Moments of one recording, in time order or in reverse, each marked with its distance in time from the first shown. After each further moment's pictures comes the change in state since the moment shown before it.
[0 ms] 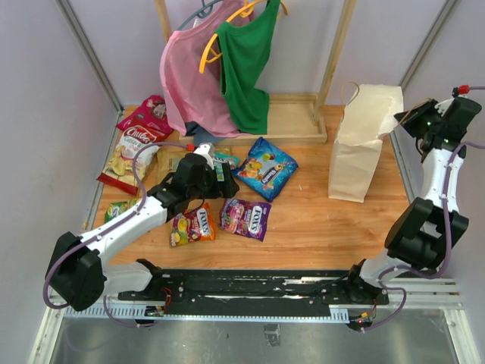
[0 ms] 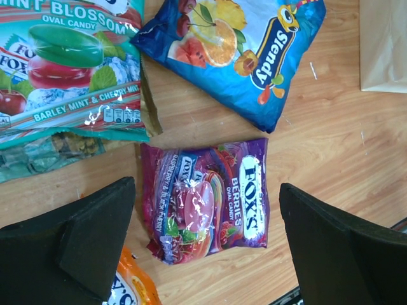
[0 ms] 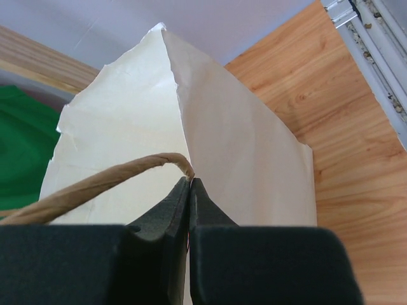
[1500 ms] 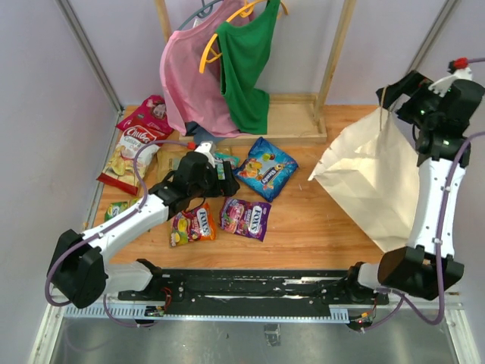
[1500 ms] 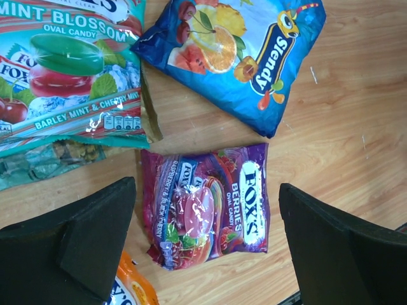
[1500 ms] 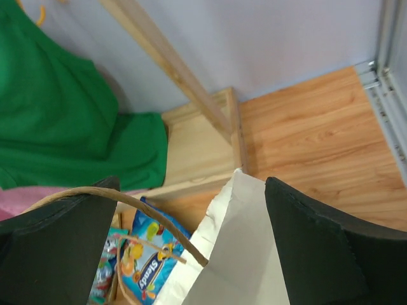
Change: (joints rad) left arm 0.000 0.012 0.024 -0.012 -0.026 0.011; right arm 0.128 -0.257 0.150 -0.191 0.104 -0.108
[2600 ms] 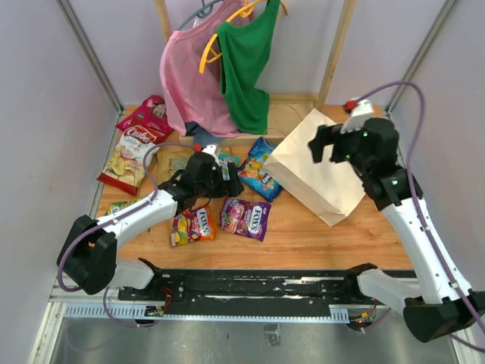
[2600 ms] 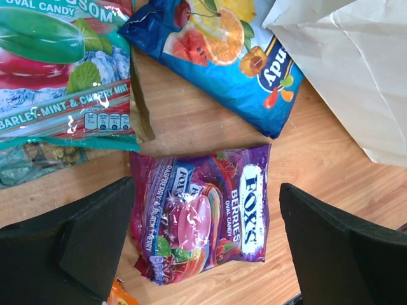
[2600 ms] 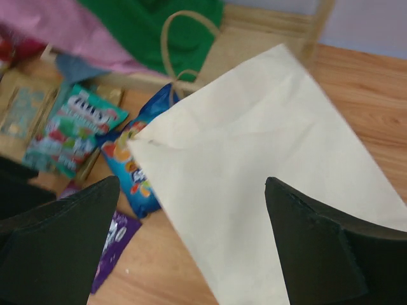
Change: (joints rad) left arm 0.000 0.120 -0.002 0.064 0.037 -0.050; right arm 0.581 -0.237 -0.317 -0.059 0.358 -0.287
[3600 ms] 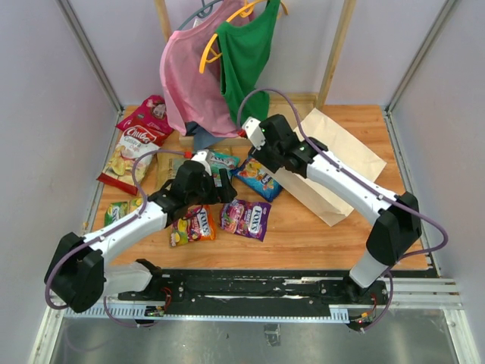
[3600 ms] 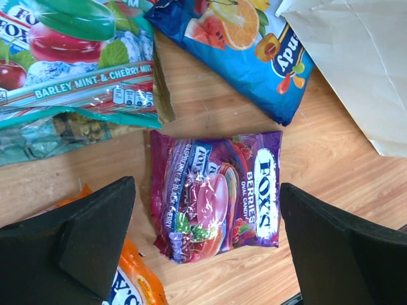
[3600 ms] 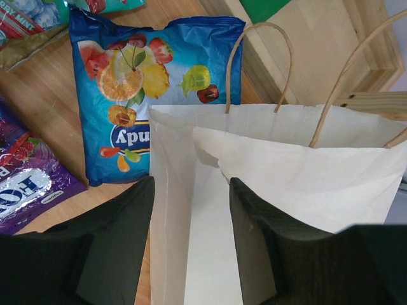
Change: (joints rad) left arm 0.013 -0.140 -0.116 0.019 -0.016 0.013; right arm 0.510 0.570 0.269 -0.179 0.290 -0.541
